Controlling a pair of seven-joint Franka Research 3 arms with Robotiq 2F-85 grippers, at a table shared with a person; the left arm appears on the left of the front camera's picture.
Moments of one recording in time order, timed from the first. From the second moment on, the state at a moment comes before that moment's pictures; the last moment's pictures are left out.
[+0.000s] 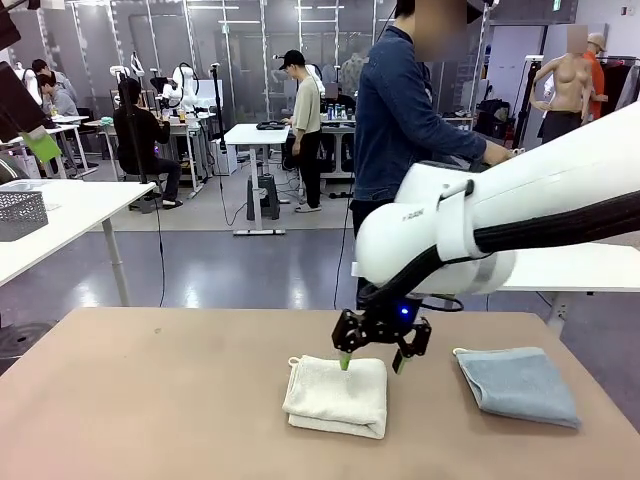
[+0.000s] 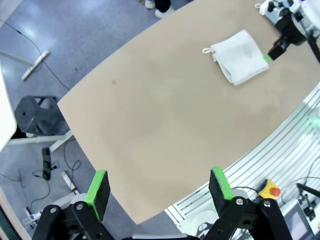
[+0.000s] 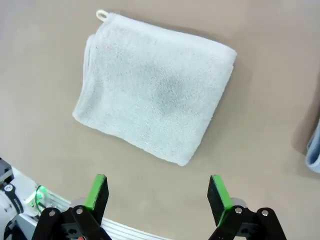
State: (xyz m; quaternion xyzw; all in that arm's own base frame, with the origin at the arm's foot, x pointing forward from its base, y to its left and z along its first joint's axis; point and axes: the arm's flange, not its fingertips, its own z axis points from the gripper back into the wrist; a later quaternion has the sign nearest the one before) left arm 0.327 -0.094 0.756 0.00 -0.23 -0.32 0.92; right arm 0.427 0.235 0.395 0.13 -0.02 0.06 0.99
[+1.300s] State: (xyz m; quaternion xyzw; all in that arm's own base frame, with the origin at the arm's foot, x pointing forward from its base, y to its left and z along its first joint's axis) left arm 0.327 -0.094 0.756 0.00 -0.23 -0.32 0.92; right arm 0.398 0.231 0.426 0.18 -0.03 0.08 0.98
